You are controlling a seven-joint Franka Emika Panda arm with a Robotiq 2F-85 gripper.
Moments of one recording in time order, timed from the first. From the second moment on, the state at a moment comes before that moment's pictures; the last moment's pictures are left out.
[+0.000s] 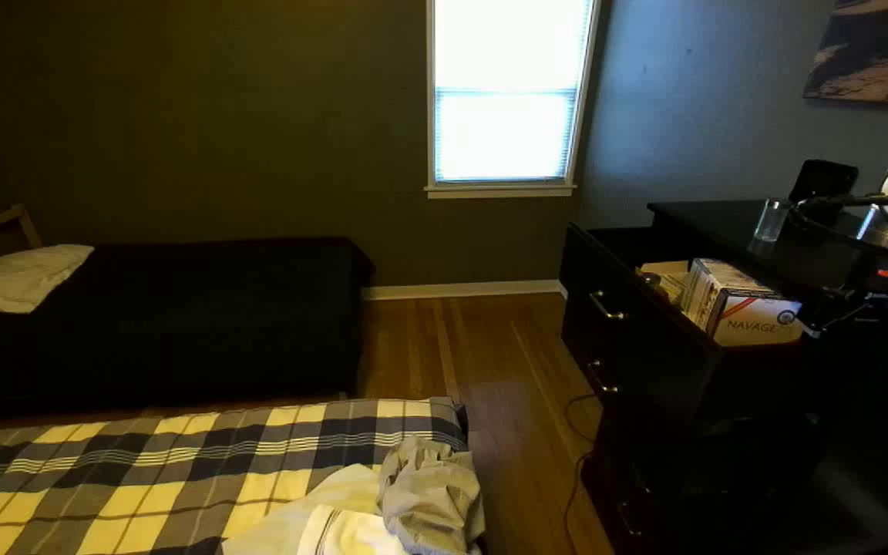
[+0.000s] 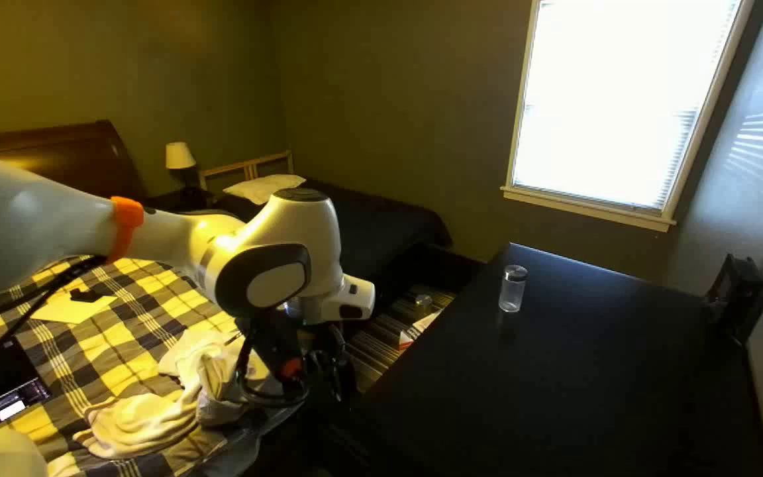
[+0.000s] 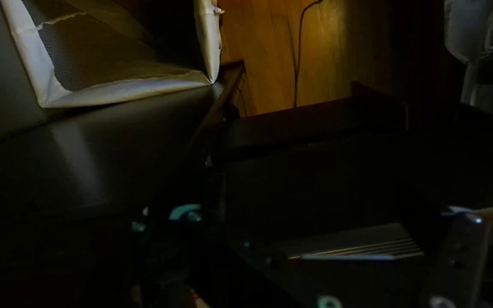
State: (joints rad) arm -0.11 -0.52 -0.03 -2.65 -0.06 2.15 0.08
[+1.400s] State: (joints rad) arm -0.07 -0.22 0.05 -2.32 -0.03 2.24 0.35
